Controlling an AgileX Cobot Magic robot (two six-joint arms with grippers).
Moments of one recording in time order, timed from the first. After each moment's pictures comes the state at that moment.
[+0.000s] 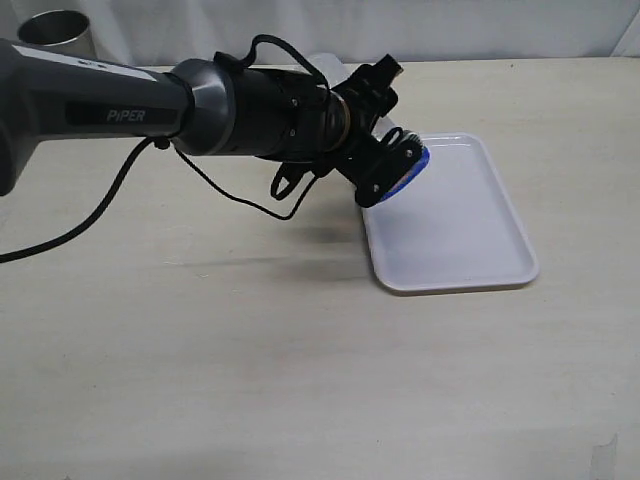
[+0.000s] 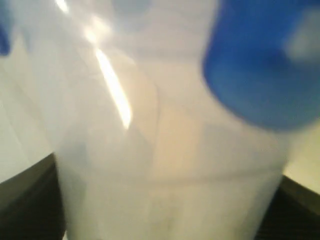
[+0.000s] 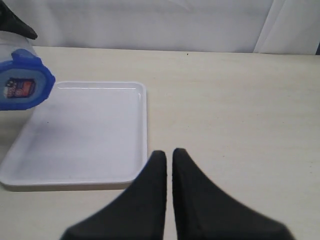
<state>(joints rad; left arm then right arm) -0.79 2.18 -1.53 1.19 0.30 0.69 -0.04 0.00 0.00 0.04 0.36 -0.11</state>
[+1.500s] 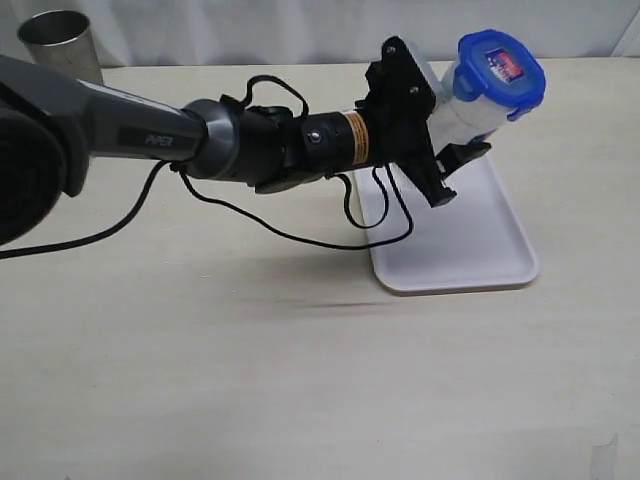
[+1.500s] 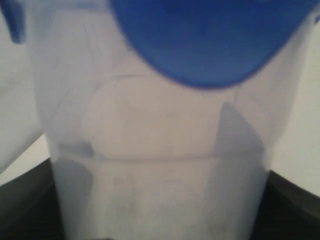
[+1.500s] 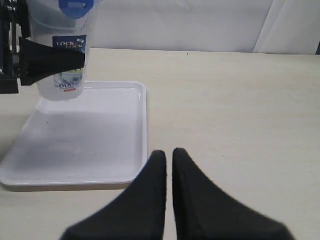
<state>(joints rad) -0.71 2.34 -1.53 0.74 -0.67 -0.25 -0.04 0.00 0.00 0.04 0.36 -0.11</state>
